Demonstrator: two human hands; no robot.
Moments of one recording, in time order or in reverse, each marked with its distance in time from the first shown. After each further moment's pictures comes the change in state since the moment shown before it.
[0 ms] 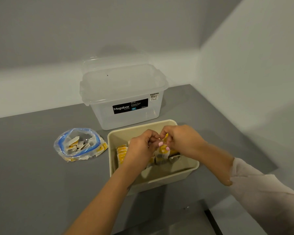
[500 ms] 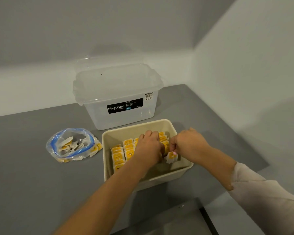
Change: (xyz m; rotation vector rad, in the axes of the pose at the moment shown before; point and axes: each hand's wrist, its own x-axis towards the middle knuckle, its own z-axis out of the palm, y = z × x) left_hand 0.020 0.010 0.034 0.921 -0.363 0.216; right_hand -0.012 0.025 0.004 -0.446 -0.042 -0.002
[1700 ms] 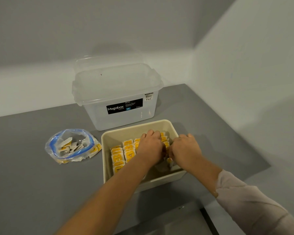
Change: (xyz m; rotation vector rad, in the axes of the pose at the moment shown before) left_hand 0.021 -0.004 0.023 0.002 0.059 -0.018; right_hand 0.011 -0.011 0.039 -0.251 0.011 0.066
